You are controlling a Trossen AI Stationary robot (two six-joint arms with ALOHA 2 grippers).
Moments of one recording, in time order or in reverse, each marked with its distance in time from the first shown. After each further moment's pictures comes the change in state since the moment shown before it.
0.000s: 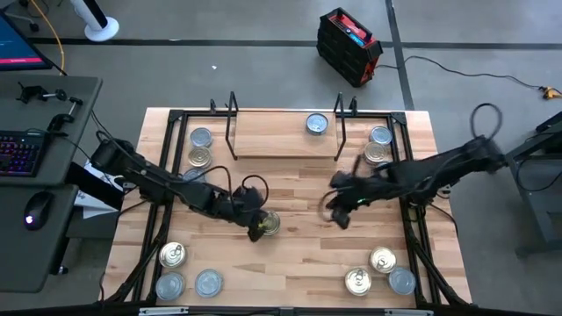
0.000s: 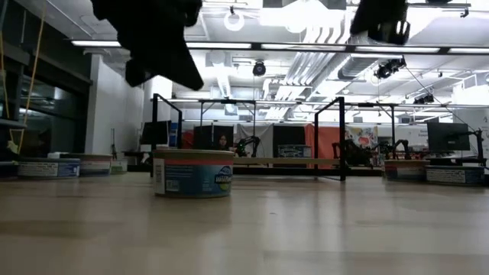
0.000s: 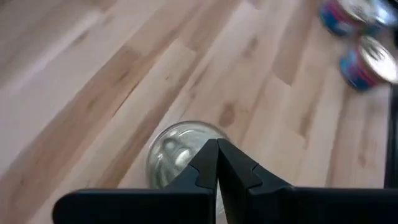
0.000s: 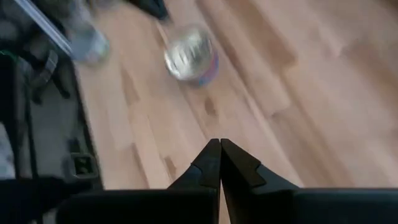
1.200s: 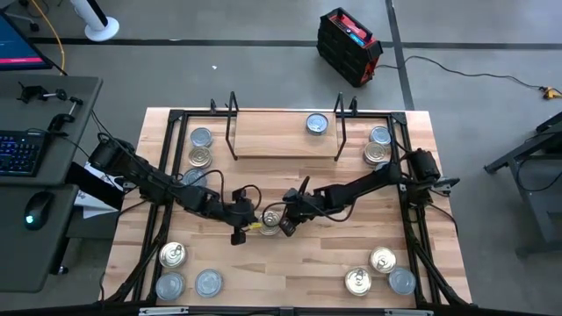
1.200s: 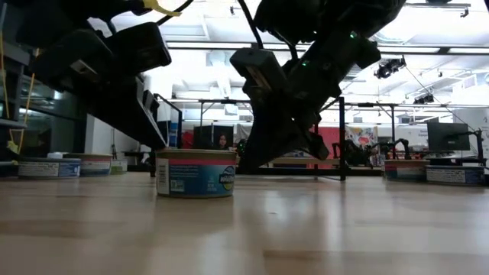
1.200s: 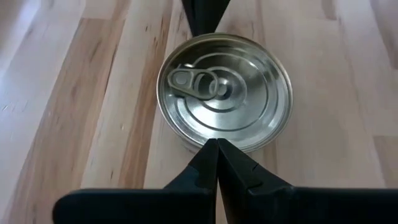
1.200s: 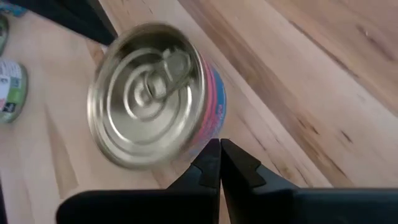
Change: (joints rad) left arm 0.007 -0.009 -0.335 0.345 0.098 0.416; right arm -0.101 0.636 0.001 0.670 -0.042 0.090
